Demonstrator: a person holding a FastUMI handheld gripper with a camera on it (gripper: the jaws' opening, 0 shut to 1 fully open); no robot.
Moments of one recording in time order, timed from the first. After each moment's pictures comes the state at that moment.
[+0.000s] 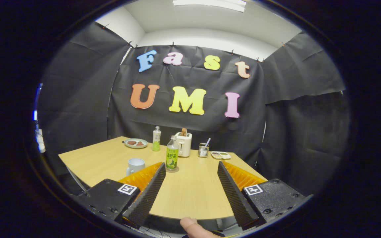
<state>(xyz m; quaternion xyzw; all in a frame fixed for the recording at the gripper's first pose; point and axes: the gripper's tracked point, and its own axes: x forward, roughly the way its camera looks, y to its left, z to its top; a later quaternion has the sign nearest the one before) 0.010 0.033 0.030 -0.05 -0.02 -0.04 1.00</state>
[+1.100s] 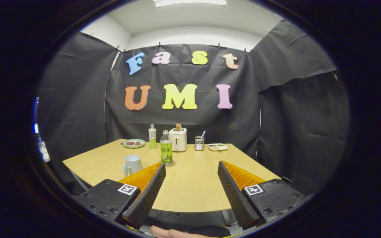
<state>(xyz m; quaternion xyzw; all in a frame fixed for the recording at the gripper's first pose) -0.005 0.003 0.014 0.01 -0.01 -0.04 1.00</state>
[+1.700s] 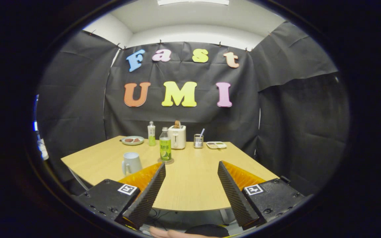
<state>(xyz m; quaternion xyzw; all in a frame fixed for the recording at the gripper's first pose) -0.006 0.008 0.011 0.00 0.00 -0.04 1.00</state>
